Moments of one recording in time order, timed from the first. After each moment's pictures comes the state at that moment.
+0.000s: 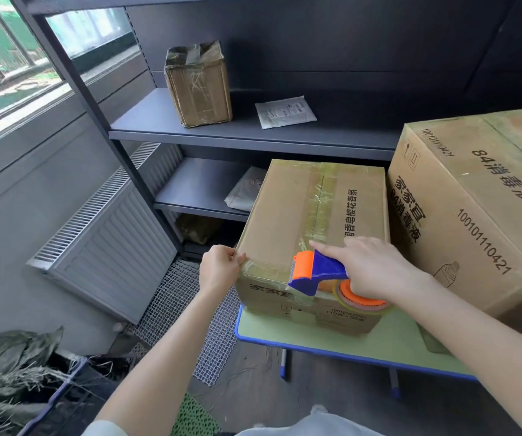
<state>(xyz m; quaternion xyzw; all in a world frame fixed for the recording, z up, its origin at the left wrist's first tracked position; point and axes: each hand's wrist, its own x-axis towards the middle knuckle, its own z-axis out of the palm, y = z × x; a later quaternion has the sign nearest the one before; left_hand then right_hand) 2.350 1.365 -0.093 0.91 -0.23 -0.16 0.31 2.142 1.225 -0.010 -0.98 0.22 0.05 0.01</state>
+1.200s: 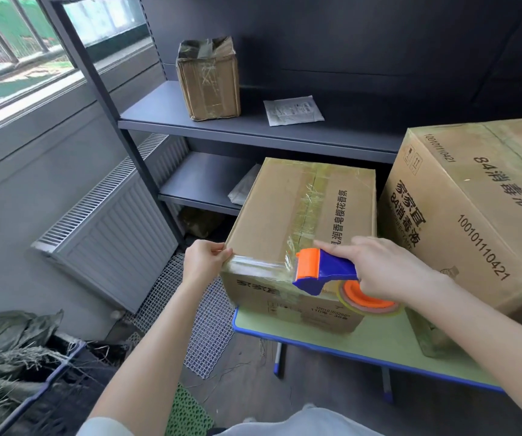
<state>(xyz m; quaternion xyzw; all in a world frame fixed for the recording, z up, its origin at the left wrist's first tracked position) 2.364 1.391 -0.091 0.89 -0.21 -0.15 0.37 2.123 1.215 -0.008 -0.98 0.19 0.02 0.08</state>
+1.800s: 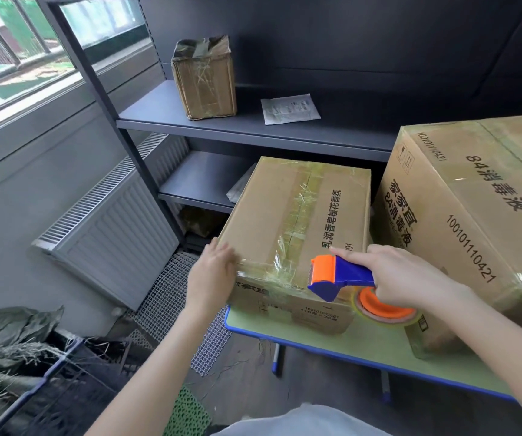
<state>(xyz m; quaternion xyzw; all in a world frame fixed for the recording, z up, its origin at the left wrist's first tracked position) 2.304 1.392 -0.091 0.89 -0.37 0.01 0.26 2.091 1.186 -0.022 -0.97 0.20 0.06 0.08</state>
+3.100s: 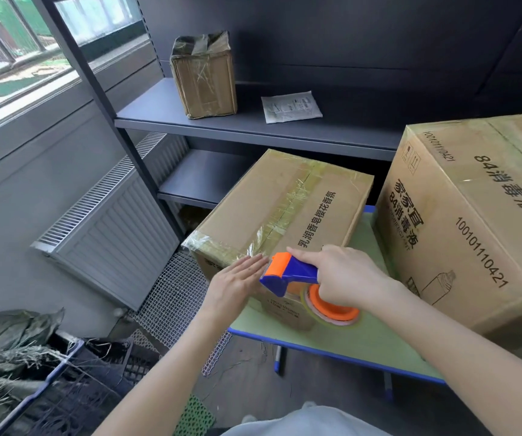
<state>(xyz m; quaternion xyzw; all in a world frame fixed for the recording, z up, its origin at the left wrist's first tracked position) 2.310 1.386 -0.117 0.73 -0.65 0.10 0.15 2.153 1.232 -0.021 -0.97 0.20 0.05 0.09</state>
